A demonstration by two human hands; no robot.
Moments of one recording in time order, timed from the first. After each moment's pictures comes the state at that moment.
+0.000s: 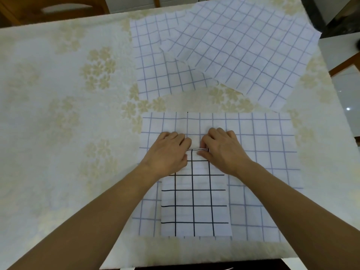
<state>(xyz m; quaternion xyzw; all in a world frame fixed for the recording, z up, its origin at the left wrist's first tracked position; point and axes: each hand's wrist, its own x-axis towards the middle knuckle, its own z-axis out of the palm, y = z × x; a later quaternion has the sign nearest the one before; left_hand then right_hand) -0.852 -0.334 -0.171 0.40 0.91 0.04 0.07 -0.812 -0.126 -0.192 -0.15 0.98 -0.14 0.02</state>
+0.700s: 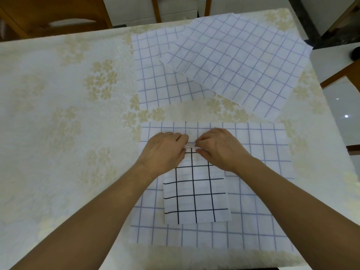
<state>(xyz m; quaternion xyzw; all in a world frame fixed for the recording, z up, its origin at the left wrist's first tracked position) -0.874 -0.327 -0.138 0.38 0.92 0.08 0.03 -0.844 -0.116 -0.162 -0.21 0.96 -0.16 0.08</state>
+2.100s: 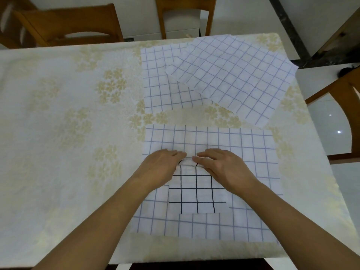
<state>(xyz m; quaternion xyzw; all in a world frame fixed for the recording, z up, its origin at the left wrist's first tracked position) -0.824 -0.347 -0.113 0.32 0.92 0.09 0.18 -0.775 -0.111 -0.136 -0.25 0.95 -0.17 -0.03</state>
